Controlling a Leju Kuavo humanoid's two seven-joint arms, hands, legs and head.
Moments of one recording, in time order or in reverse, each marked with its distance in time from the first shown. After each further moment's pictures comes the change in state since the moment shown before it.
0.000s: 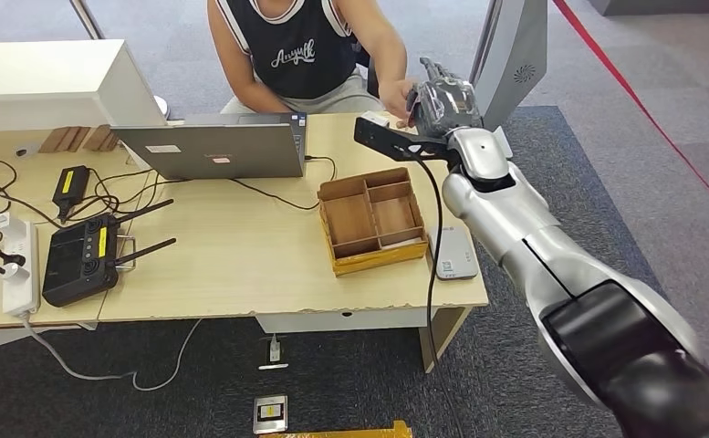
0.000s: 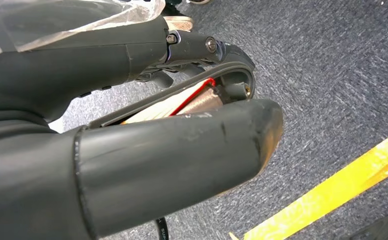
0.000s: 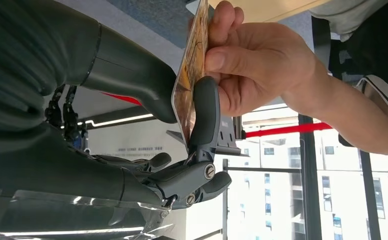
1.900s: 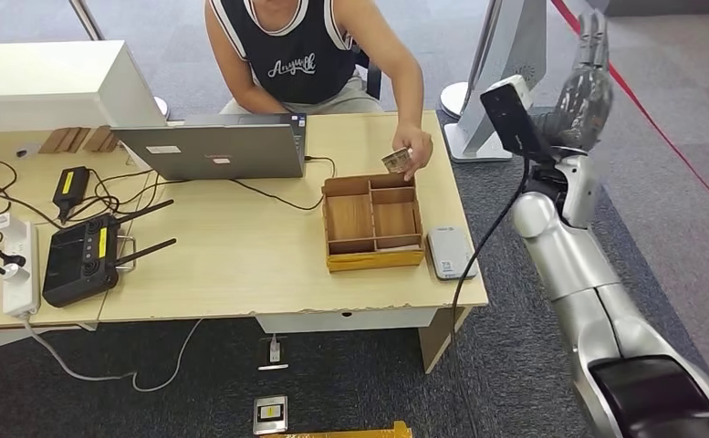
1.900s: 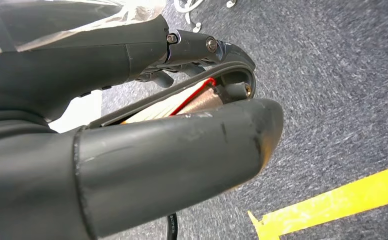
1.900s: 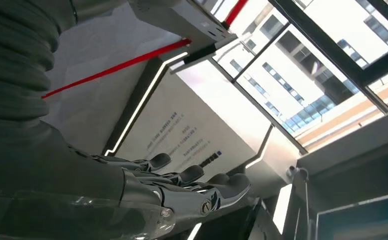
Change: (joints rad) left arm 0.015 -0.031 0.032 0.000 0.108 0.058 0.117; right arm 0.314 -0.163 -0.420 -0.497 -0.131 -0.456 -0.172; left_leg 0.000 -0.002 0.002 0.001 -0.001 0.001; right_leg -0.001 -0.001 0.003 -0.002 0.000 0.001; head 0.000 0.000
